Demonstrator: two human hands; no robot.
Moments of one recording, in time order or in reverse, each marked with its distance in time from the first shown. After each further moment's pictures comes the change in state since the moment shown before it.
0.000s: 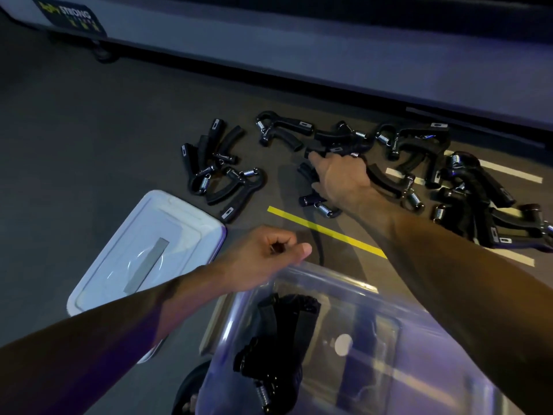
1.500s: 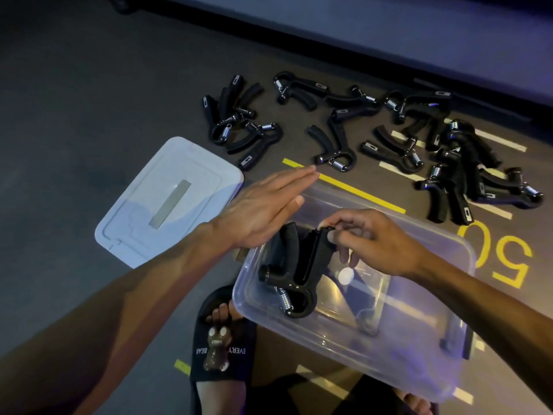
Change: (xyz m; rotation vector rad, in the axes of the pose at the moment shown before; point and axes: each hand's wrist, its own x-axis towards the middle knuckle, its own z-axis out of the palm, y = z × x) left_hand -0.072 -0.011 -0.002 0.705 0.095 0.377; right_hand -0.234 -0.034 -0.008 1.271 -0.342 -0.105
